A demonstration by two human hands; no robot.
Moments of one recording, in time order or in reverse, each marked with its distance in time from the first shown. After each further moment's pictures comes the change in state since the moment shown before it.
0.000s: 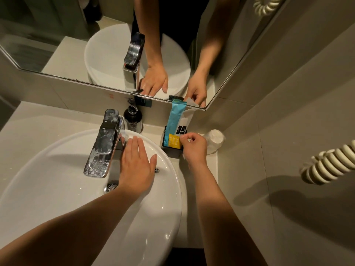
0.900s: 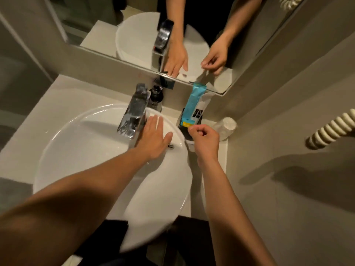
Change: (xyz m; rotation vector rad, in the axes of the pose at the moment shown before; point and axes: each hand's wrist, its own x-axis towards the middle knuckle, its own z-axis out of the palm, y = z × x) left_hand -0.001 -0.017 -0.022 -0.232 -0.200 0.112; right_hand -0.091 -0.023 -0.022 0.148 -0.075 -0.020
